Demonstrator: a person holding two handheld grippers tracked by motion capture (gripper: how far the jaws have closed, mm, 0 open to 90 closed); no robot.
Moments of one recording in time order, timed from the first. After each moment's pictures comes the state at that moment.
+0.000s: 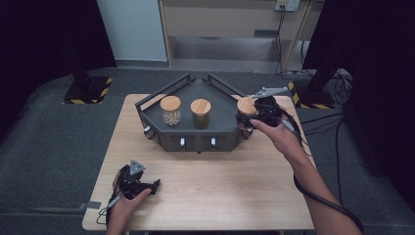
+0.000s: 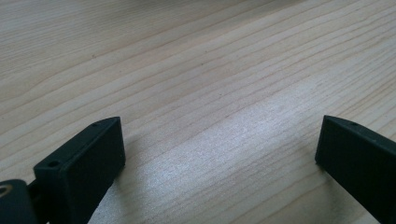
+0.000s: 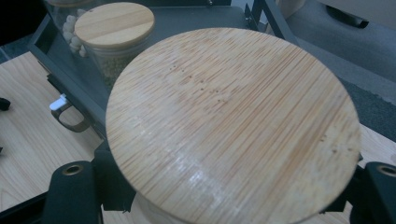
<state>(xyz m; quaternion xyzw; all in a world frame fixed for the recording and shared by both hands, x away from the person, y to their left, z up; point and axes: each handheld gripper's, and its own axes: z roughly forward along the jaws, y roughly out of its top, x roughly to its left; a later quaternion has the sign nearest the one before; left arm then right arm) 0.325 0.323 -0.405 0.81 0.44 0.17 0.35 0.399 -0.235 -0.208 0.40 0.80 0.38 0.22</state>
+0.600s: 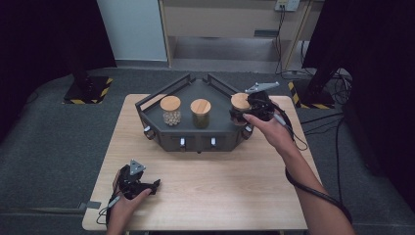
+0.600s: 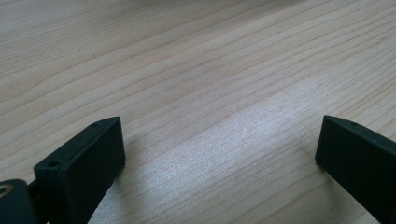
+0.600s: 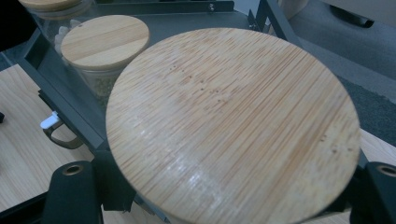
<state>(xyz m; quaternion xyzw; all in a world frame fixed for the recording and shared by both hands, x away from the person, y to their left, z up) 0.325 0.323 -0.405 0.81 0.44 0.17 0.35 0.423 -0.221 -0.212 0.40 0.80 0.39 0.21</state>
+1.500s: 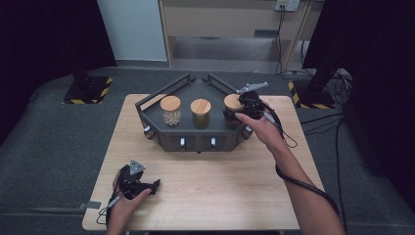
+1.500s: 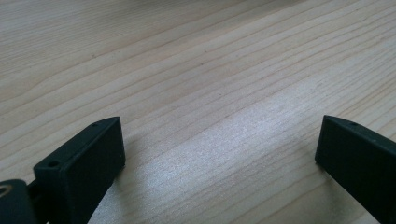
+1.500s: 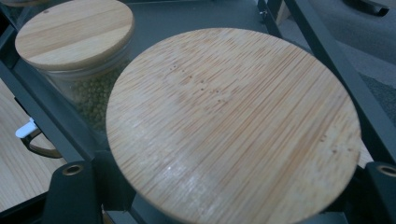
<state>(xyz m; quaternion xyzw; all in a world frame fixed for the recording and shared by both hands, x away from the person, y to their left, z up) 0.325 0.323 -0.405 0.81 0.44 0.17 0.35 0.451 -0.208 -0.234 0.41 0.81 0.38 0.19</state>
